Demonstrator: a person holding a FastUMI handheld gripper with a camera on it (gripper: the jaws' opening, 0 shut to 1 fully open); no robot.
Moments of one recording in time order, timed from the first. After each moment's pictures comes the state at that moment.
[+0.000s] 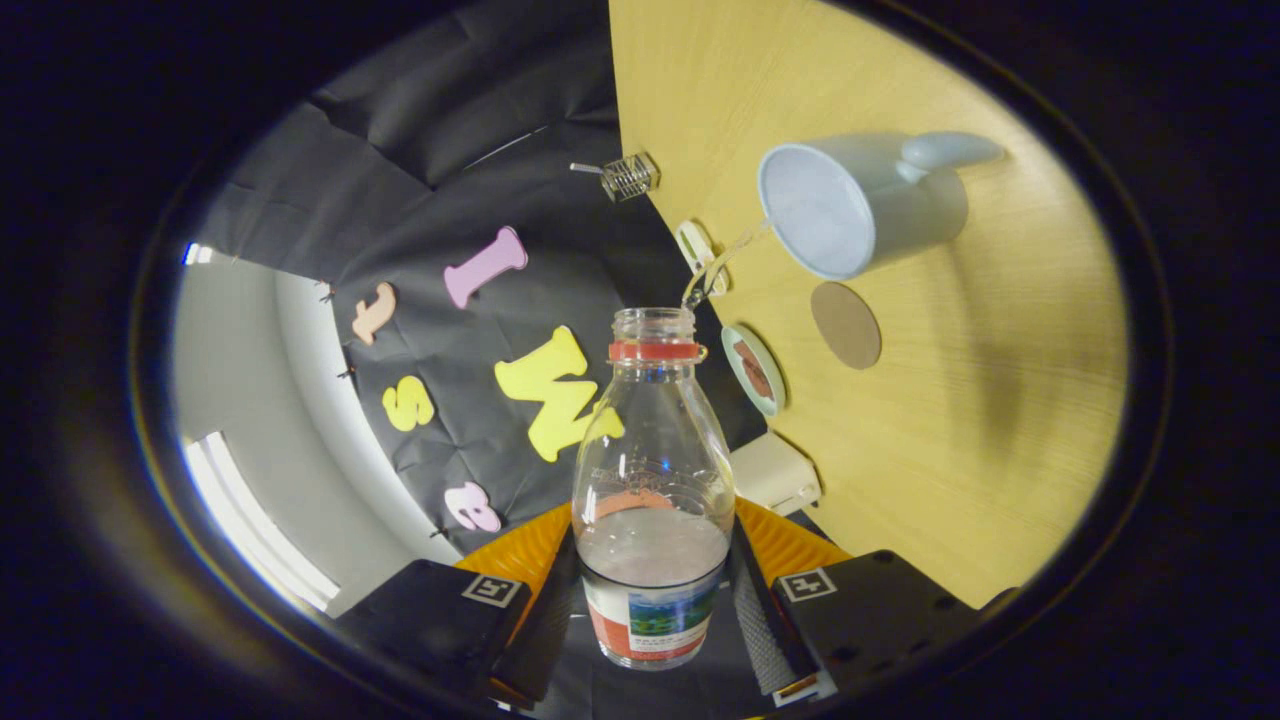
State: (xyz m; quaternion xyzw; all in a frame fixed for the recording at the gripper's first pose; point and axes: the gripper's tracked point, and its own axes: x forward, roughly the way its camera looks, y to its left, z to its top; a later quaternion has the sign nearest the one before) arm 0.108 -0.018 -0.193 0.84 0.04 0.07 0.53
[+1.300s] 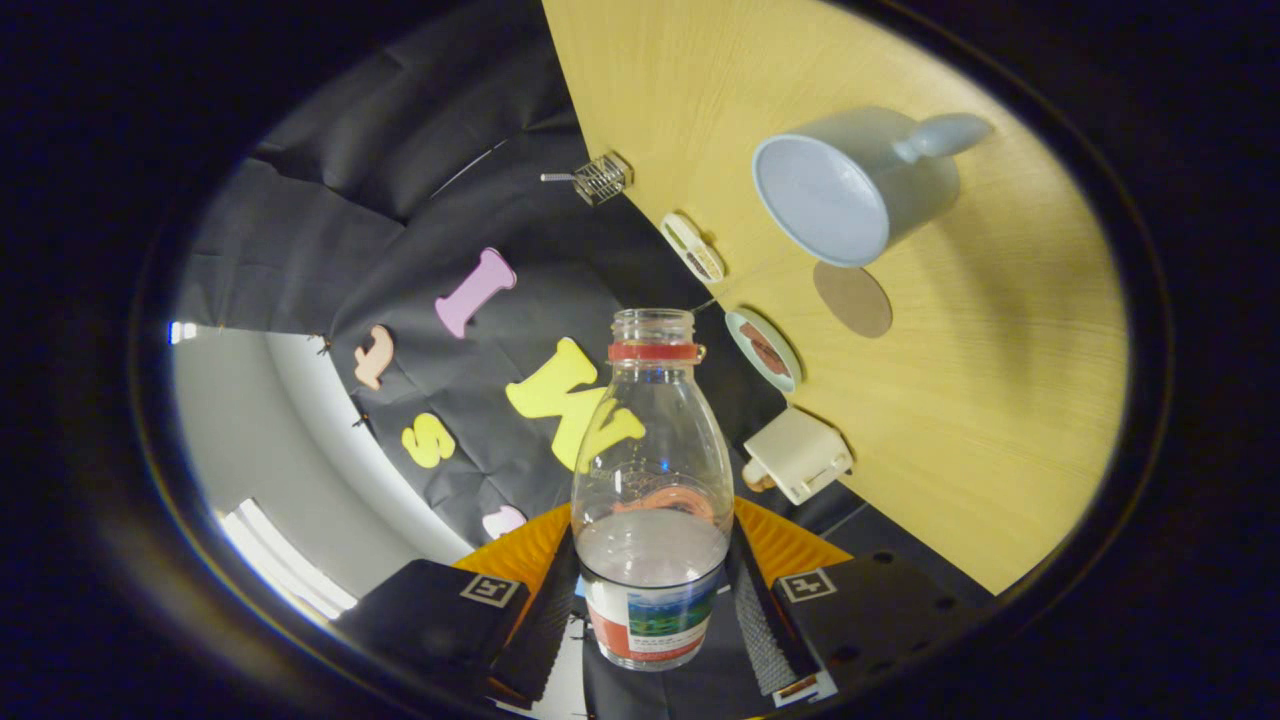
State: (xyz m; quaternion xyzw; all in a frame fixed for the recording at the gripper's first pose) arm 0.105 -0.037 -0.169 0.88 0.05 0.08 0.46
